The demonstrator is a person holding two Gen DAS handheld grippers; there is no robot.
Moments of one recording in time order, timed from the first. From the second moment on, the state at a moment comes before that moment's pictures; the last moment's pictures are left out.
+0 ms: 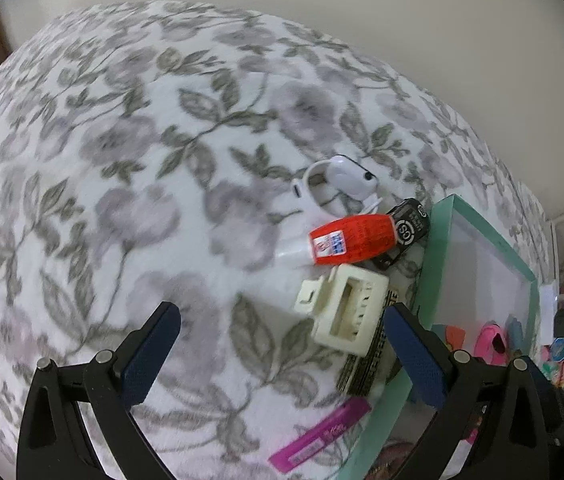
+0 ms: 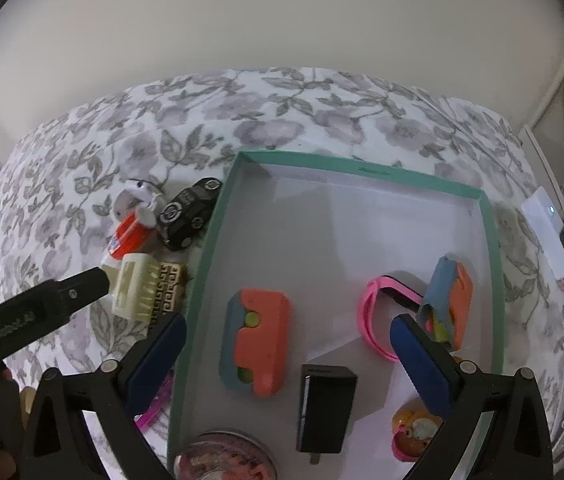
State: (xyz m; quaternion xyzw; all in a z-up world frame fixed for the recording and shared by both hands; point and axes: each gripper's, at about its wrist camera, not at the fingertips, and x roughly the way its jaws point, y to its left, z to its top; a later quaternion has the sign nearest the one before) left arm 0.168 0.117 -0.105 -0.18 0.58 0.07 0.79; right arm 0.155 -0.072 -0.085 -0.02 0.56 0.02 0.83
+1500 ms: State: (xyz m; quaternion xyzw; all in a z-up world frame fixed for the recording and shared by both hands) left arm 0.127 0.159 -0.108 -0.20 0.60 0.08 0.77; right arm 0.139 -0.035 -0.073 0.04 0.56 0.11 0.82
